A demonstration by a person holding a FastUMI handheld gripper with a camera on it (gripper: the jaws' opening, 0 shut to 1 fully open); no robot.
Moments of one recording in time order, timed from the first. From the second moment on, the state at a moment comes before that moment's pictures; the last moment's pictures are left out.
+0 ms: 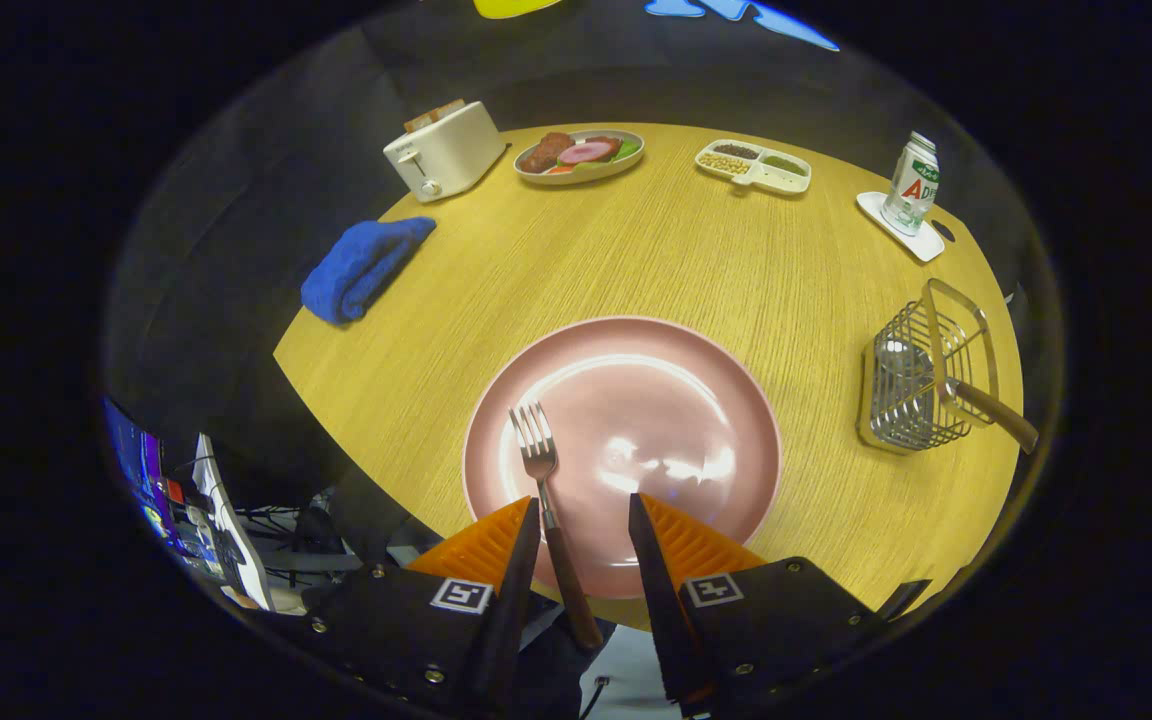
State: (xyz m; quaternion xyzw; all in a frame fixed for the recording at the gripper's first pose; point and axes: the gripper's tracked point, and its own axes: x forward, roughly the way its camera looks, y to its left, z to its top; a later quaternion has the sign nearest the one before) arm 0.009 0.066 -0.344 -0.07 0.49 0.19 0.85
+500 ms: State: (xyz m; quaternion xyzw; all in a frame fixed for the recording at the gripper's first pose) arm 0.002 0.068 -0.389 -0.12 0.53 0.18 0.82
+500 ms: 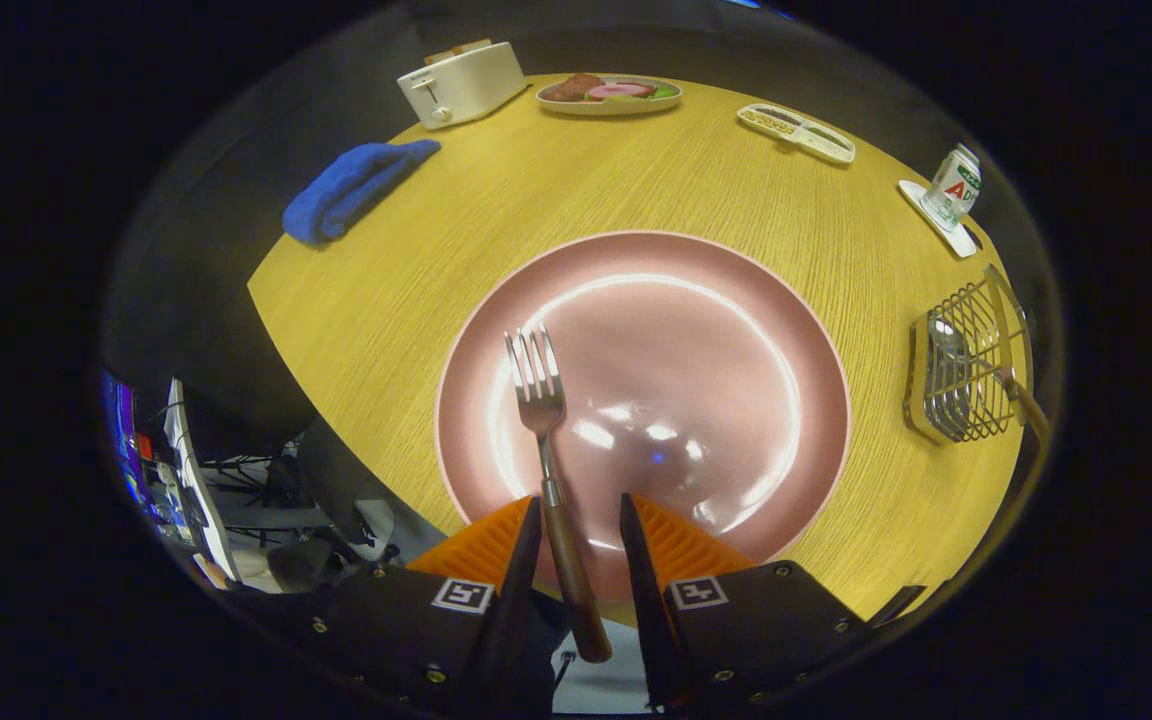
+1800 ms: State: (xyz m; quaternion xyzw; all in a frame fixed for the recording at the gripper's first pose) arm 0.046 0.028 -0.314 0.08 0.47 0.08 0.88
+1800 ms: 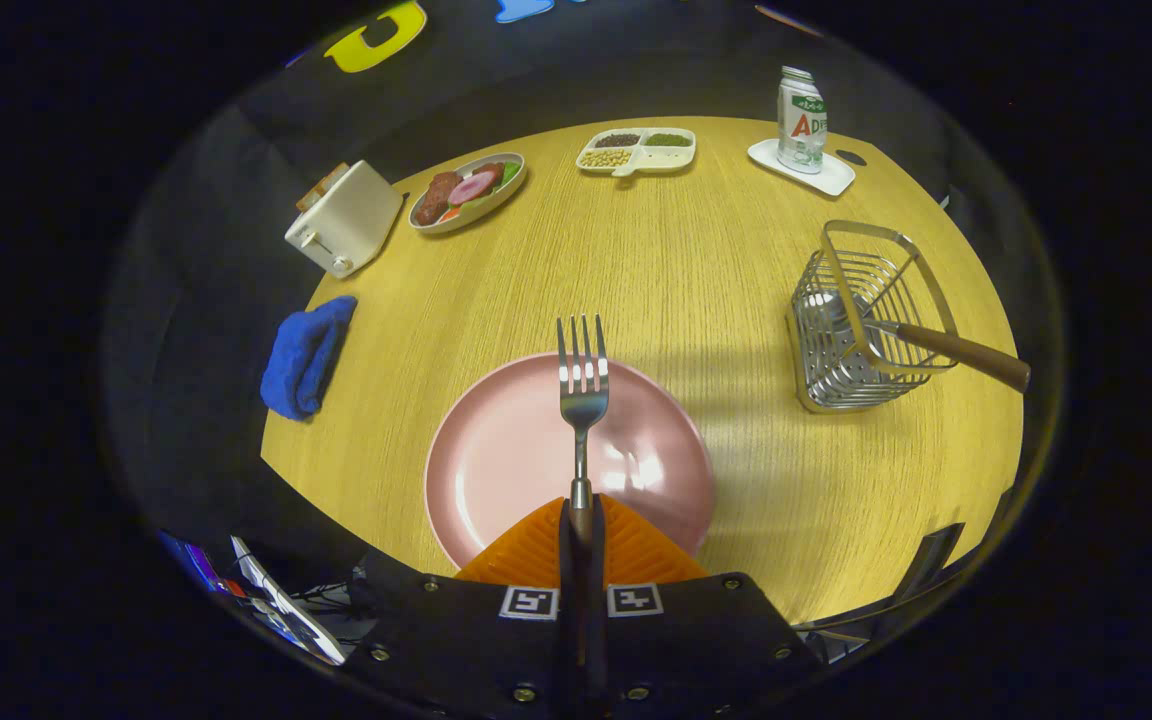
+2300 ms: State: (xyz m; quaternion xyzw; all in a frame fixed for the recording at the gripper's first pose) arm 0.066 -0.039 -0.260 0.14 0.42 0.03 0.90
